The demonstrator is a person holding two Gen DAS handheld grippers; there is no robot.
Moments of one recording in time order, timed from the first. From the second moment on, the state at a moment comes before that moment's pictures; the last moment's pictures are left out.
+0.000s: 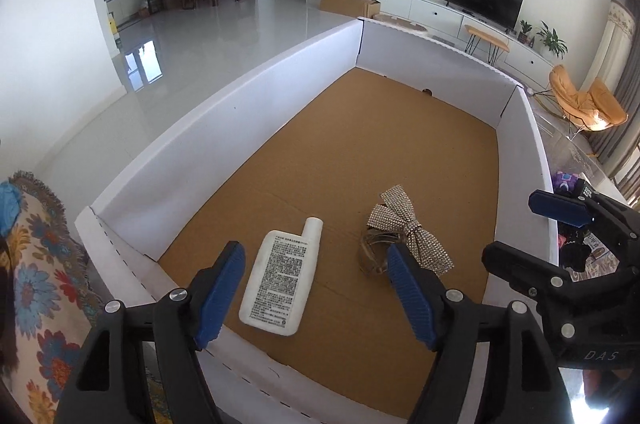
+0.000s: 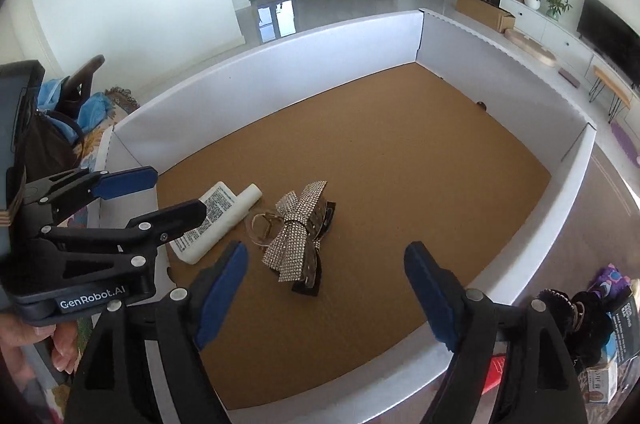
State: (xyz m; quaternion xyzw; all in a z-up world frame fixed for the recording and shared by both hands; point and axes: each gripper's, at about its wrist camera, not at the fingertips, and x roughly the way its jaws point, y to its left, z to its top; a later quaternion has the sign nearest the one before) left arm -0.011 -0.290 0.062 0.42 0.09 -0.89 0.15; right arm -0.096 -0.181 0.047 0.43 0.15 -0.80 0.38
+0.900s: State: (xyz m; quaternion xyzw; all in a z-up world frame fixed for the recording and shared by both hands) left arm -0.025 -0.049 0.006 0.44 0.03 -0.90 -0.05; right arm -0.050 0.131 -0.041 0.45 0.06 -0.88 0.11
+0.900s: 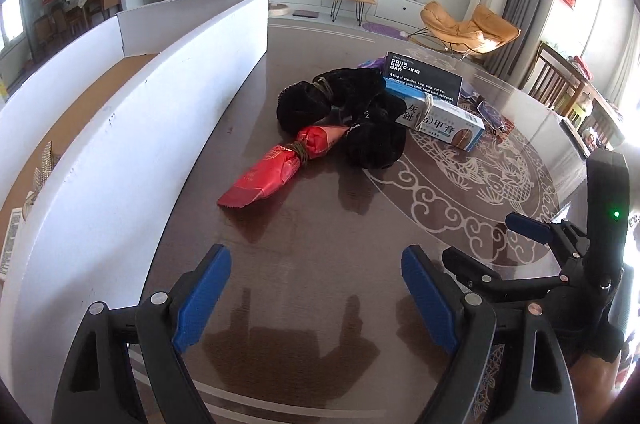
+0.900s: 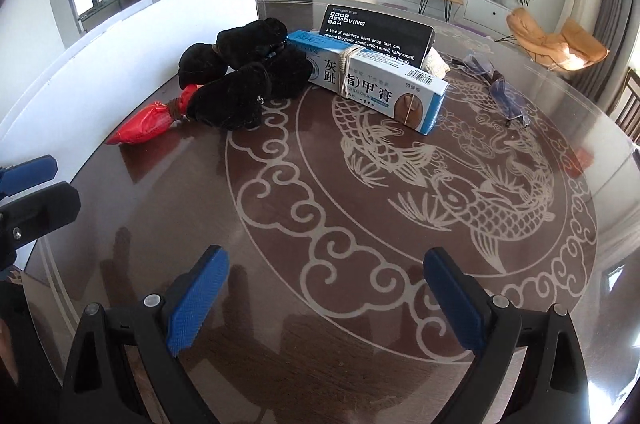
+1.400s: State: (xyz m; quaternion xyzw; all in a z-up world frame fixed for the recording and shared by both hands) left arm -0.035 -0.050 -0.025 0.44 0.01 -0.90 -0.01; right arm -0.059 0.131 -0.046 0.45 0.05 -0.88 0.10
